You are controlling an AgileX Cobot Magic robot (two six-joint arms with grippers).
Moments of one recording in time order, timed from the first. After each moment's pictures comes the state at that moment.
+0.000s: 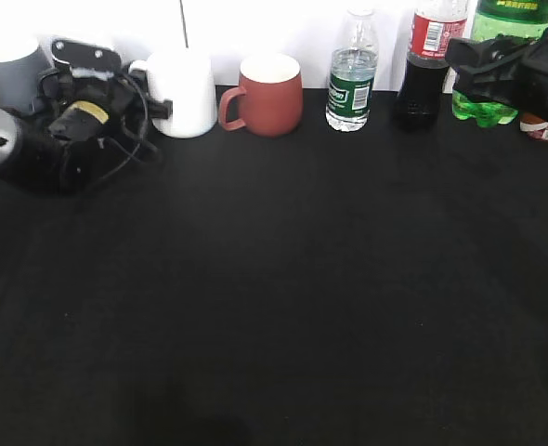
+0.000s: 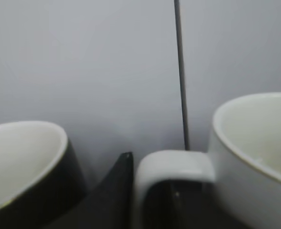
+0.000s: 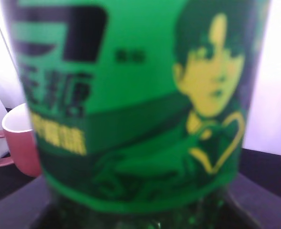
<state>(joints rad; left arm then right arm) -0.23 2.37 -1.40 0.03 -0.90 0.08 0.18 1.61 -0.71 -0.24 -0.72 0.26</state>
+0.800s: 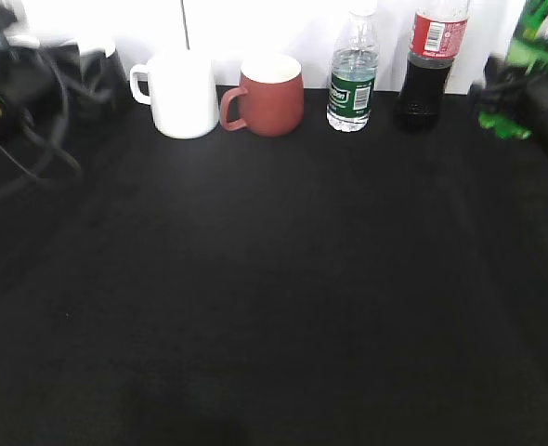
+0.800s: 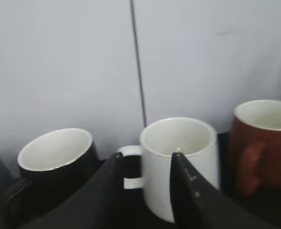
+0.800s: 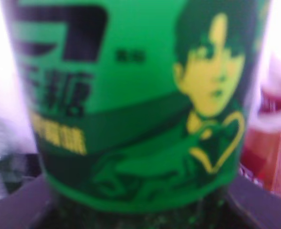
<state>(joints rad) -0.31 1.62 -0.71 0.03 -0.74 0.06 0.16 1.90 -0.75 0.22 -1.05 -0.04</state>
